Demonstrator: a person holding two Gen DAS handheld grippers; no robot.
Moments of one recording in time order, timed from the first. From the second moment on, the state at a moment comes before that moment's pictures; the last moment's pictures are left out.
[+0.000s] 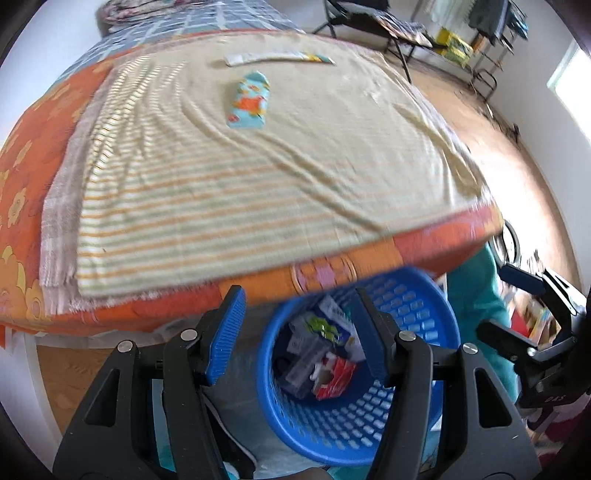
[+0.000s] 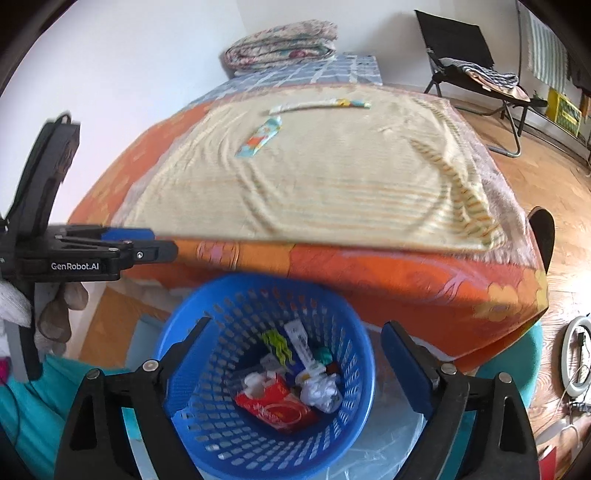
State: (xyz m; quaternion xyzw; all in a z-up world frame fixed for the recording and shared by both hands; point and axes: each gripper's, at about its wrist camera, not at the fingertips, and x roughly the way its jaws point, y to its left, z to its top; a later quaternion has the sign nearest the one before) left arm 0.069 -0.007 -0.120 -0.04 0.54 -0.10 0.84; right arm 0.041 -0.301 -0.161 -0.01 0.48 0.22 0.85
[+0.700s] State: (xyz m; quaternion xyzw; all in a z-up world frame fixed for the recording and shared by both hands) left arm 0.157 0.007 -0.095 -0.09 0.49 -0.05 0.86; right arm 0.137 -0.330 -0.126 0.02 0.43 0.20 0.88
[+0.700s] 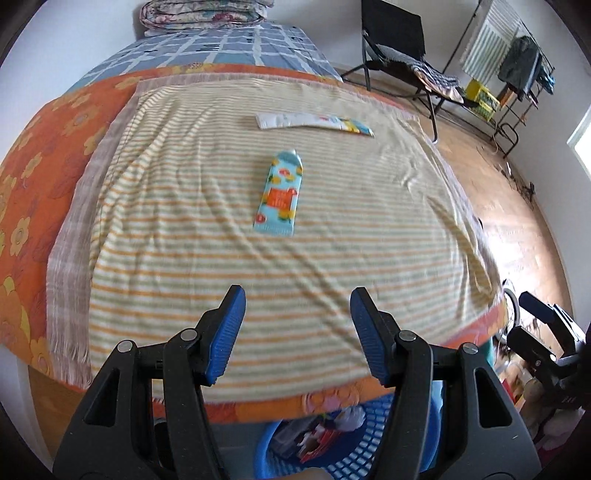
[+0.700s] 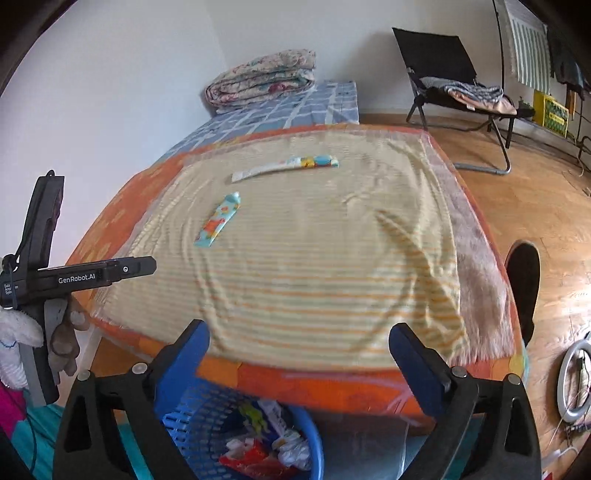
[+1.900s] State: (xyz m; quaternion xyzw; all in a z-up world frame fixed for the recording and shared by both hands) left arm 0.249 -0.002 -0.127 -0.08 0.49 -0.05 0.87; right arm 0.379 -0.273 -0.114 -0.02 0.43 0.29 0.86
